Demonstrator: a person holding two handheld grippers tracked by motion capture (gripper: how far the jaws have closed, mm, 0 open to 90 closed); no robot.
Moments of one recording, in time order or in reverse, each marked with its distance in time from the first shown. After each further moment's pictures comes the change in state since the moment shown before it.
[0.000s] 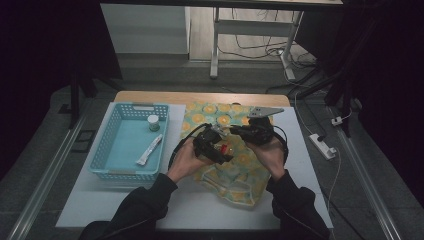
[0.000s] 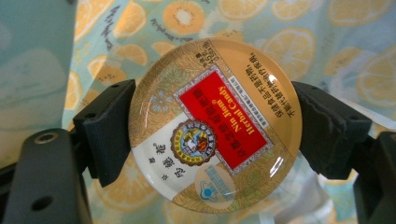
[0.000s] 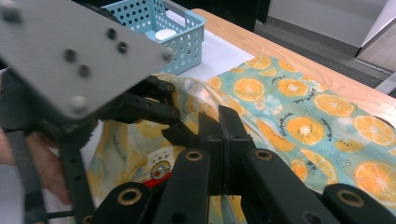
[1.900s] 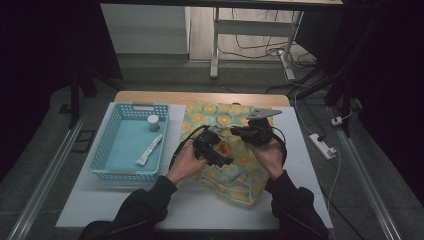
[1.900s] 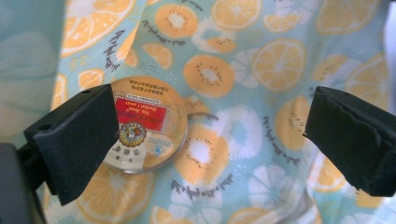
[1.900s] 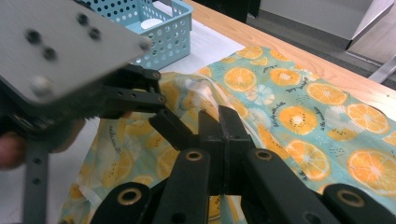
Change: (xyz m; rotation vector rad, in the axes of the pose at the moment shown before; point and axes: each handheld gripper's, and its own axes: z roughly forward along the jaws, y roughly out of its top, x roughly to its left) left arm 0.002 -0.010 0.001 -0.059 -0.071 -0.041; right arm -0.007 -0.010 0.009 0.017 -0.032 0.010
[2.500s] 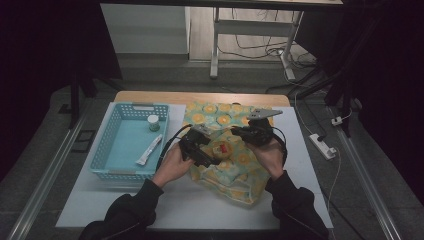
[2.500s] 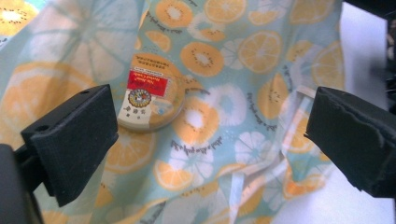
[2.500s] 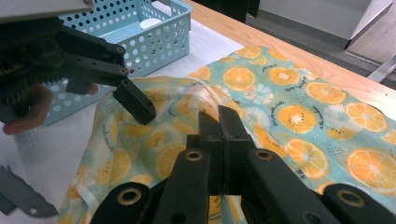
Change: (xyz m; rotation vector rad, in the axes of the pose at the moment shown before) left arm 0.007 -0.020 -0.037 -0.029 -0.045 -0.029; right arm 0.000 -0.001 -0.001 -0.002 -0.004 0.002
